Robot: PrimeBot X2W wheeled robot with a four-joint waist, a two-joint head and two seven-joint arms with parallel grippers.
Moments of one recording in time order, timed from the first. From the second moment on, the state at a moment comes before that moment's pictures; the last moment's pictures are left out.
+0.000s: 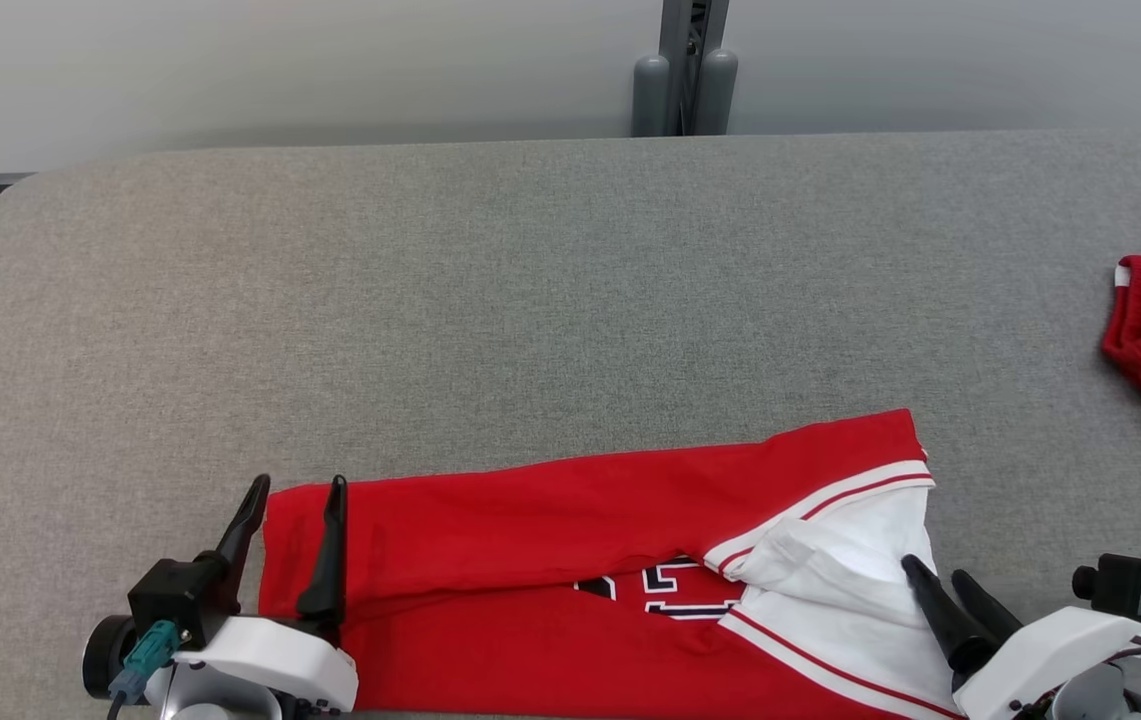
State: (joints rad) left arm -0.10 0.05 -0.03 0.36 -0.20 -0.13 -0.26; right arm -0.13 -0.30 0.36 0.45 1.01 0.13 0.00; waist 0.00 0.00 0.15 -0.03
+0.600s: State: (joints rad) left arm -0.12 0.05 -0.06 0.35 -0.20 -0.13 -0.26; right arm -0.19 -0.34 0.52 0.45 1.20 0.13 -0.03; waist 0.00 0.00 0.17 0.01
